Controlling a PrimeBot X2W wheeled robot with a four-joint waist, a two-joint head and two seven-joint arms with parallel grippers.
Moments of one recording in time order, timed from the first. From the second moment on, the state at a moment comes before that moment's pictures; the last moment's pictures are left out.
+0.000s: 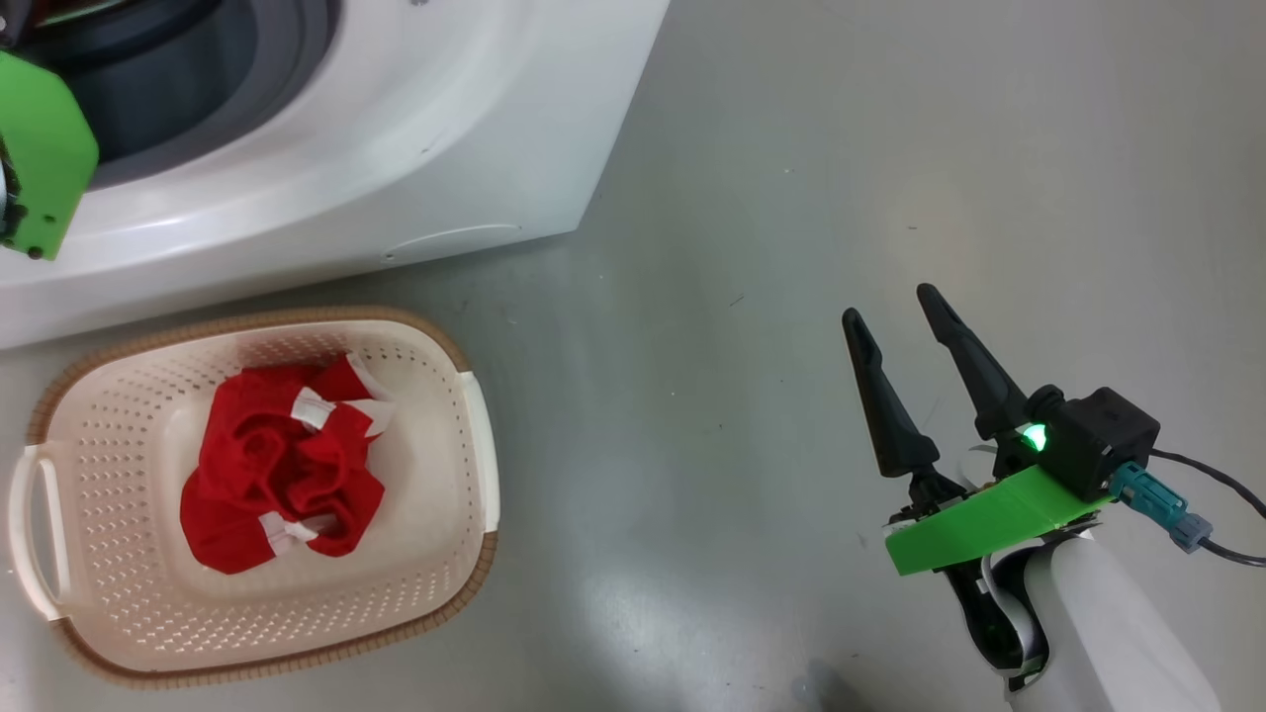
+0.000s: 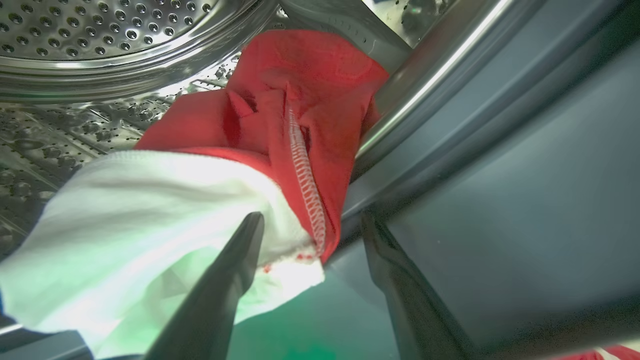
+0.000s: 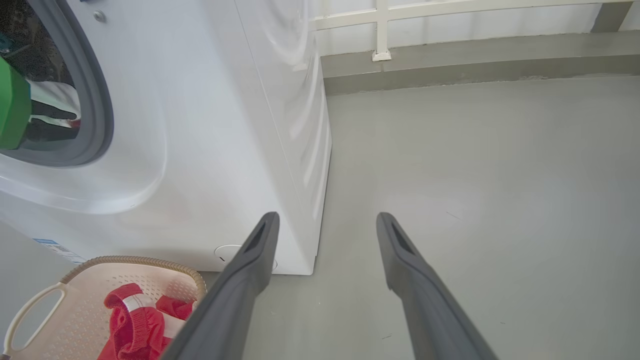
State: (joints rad) left arm -1.38 0.34 -0.31 1.30 0.22 -0.11 0.17; right arm -0.30 -0.06 0.17 0.21 0.36 0.12 -0.26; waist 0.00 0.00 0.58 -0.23
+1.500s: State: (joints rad) left arm -1.19 0.21 -0.06 1.26 -0.22 -0.12 -0.25; right arm -0.25 -0.10 0.16 0.22 0.36 0.12 -0.26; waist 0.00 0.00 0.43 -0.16
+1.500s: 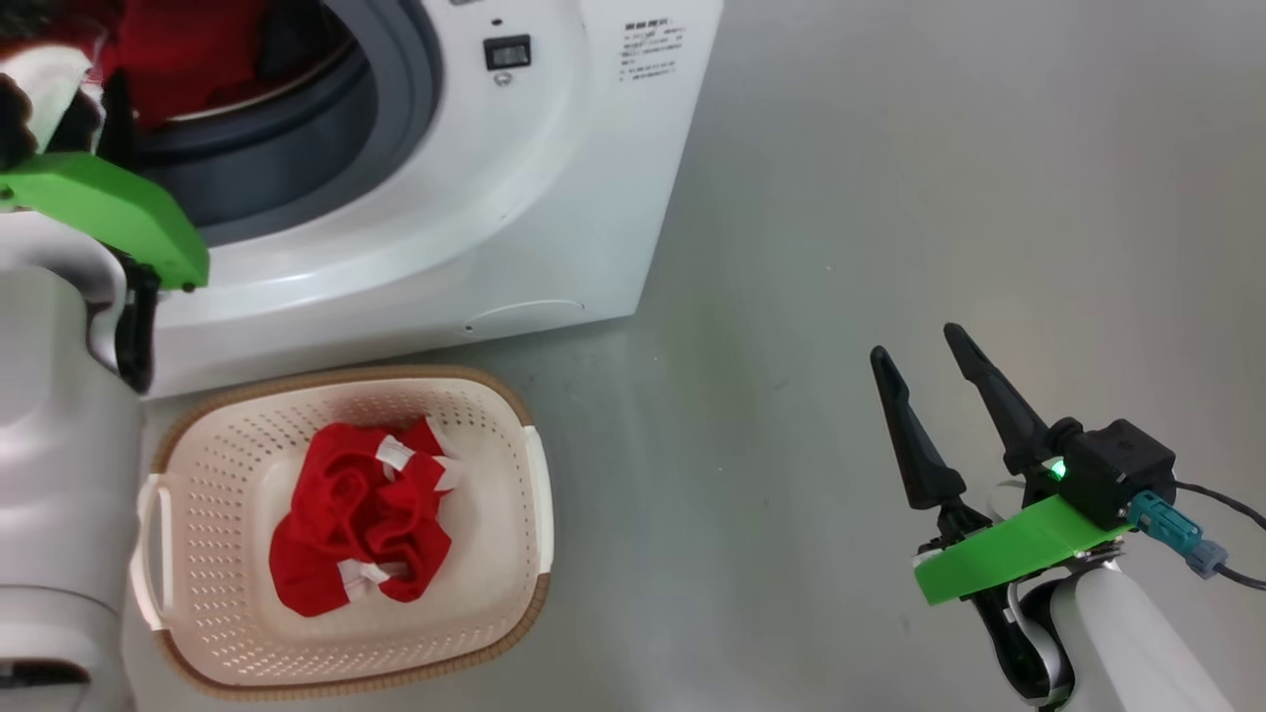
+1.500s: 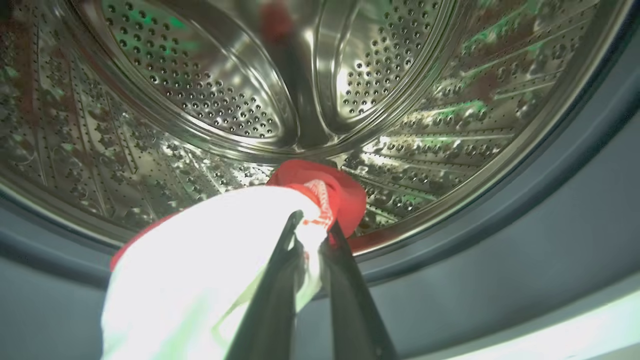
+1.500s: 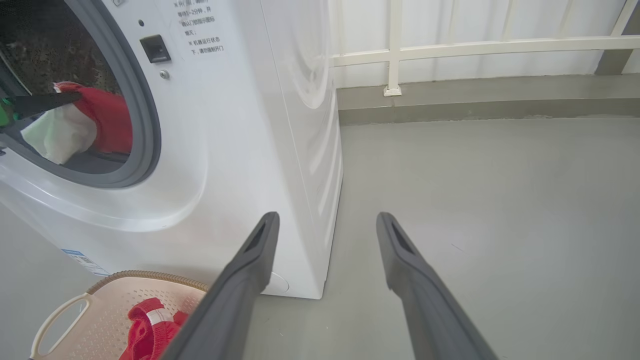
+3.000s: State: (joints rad) left arm -0.51 0.09 0.10 0.09 -0.31 -0.13 -0.26; right arm -0.15 -0.12 0.11 0.22 0.36 0.12 -0.26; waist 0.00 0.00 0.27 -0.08
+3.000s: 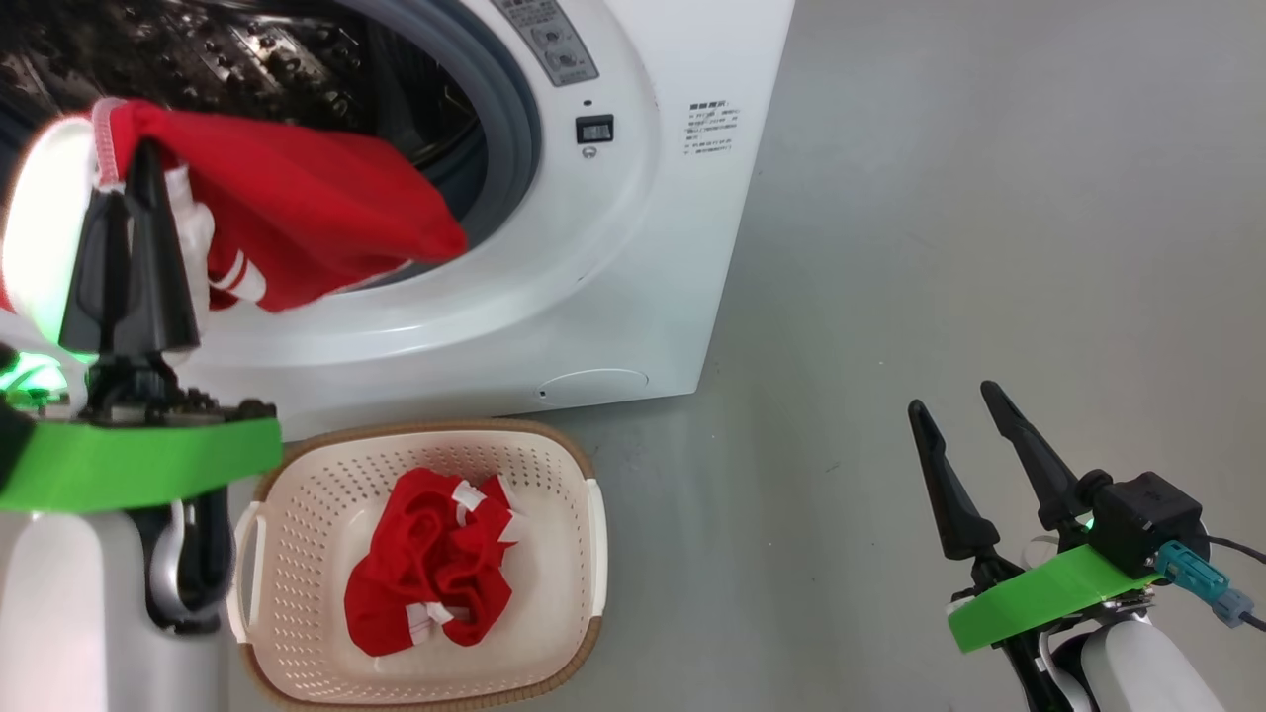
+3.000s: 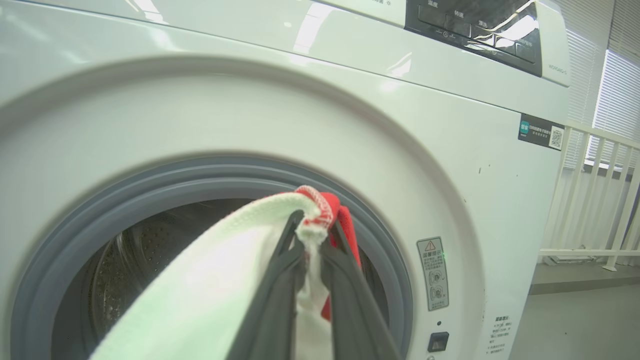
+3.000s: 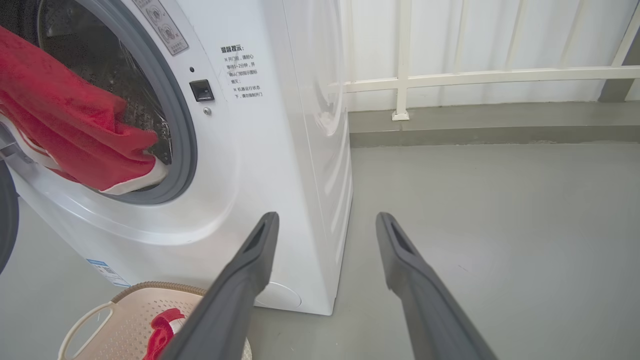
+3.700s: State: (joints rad) left arm -0.26 0.04 0.10 -0.03 -0.25 -0.13 -0.26; right arm -0.15 -0.12 0.11 0.21 0.36 0.12 -0.26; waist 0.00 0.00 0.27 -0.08
